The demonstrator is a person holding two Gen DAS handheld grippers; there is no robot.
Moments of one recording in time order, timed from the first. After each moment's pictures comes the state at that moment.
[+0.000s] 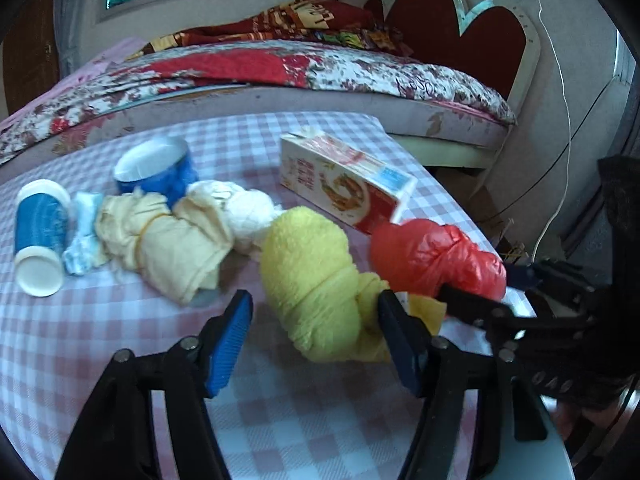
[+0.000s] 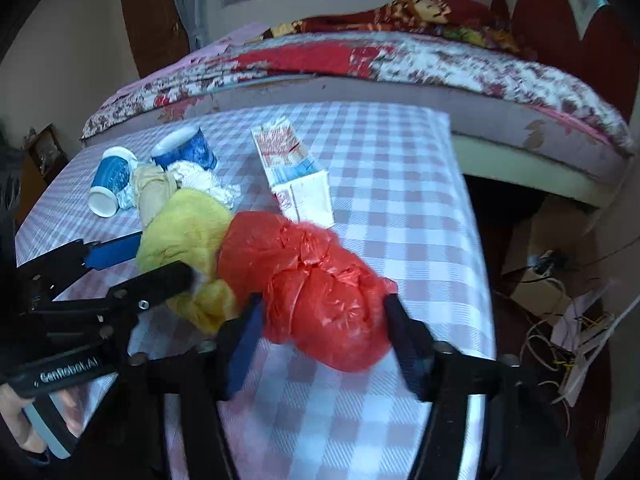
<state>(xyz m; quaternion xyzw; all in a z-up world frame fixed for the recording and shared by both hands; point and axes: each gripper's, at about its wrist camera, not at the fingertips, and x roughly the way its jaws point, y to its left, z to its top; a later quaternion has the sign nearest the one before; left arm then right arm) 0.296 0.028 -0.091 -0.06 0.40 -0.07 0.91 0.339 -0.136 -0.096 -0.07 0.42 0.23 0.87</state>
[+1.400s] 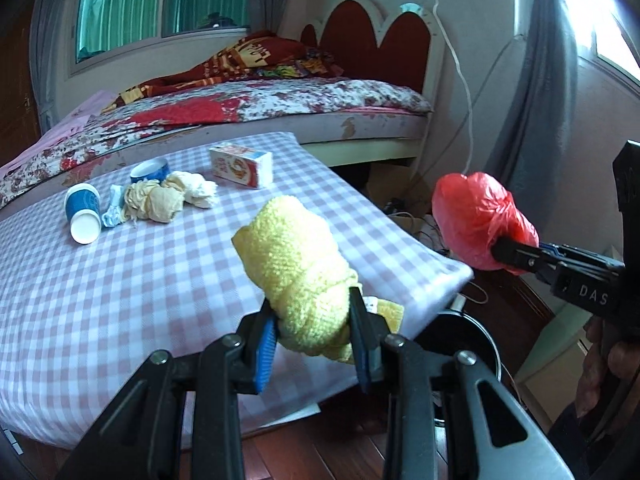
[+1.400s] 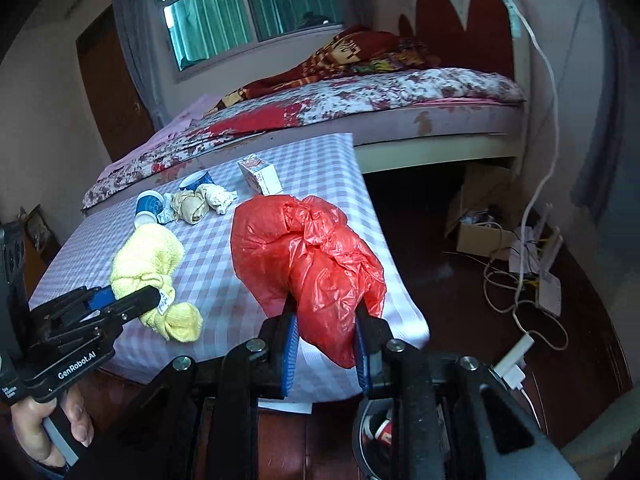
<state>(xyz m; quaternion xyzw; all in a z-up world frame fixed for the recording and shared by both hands) 0.110 -0.028 -0.045 0.00 0.33 -0.13 0.93 0.121 -0.258 -0.042 0.05 0.34 0.13 0.93</state>
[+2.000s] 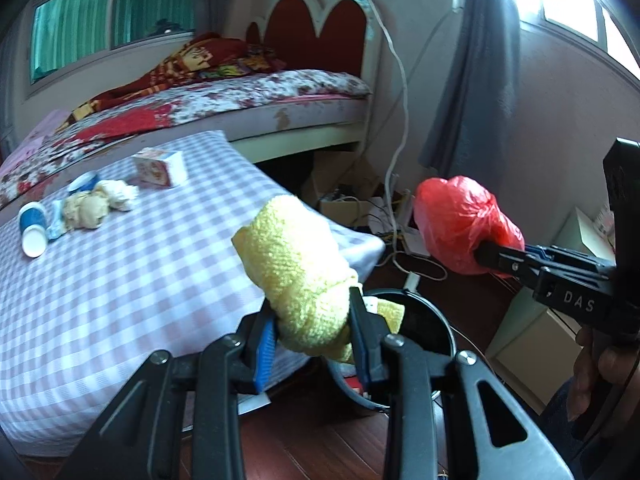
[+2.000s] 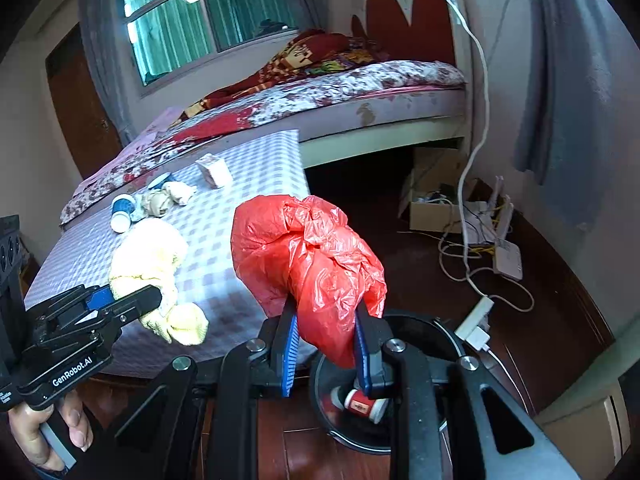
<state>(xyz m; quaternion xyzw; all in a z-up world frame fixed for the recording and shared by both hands) 0.076 -0.111 -0.052 0.03 0.34 -0.21 0.92 0.058 -0.326 -0.053 0.07 0.35 0.06 0.93</state>
